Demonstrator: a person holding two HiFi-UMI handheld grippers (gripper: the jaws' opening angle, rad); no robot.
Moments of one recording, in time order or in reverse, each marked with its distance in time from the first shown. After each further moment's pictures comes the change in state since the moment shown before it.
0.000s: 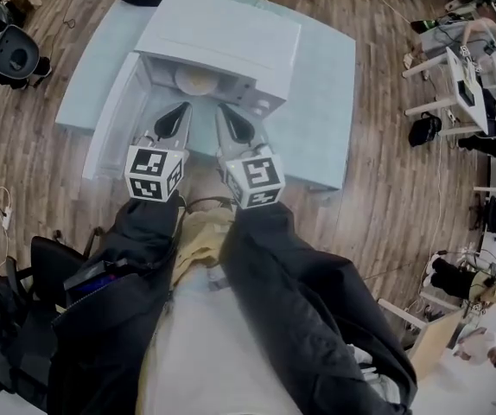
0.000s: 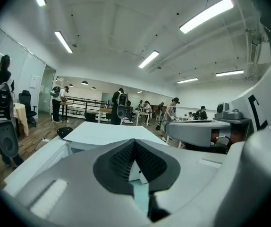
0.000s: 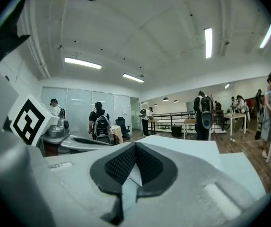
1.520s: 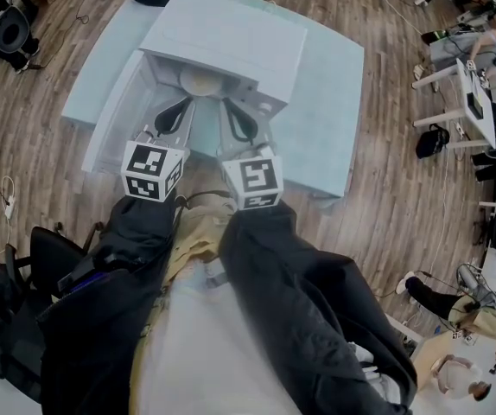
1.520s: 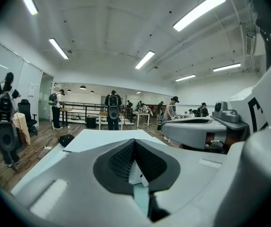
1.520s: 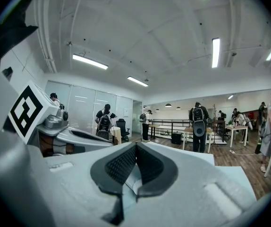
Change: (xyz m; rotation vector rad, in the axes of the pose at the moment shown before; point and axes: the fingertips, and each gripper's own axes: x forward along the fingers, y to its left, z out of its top) left arm -0.004 -0.016 0.031 0.071 -0.021 0.015; right arm -0.007 -0.002 0.030 -0.114 -0.054 0.015
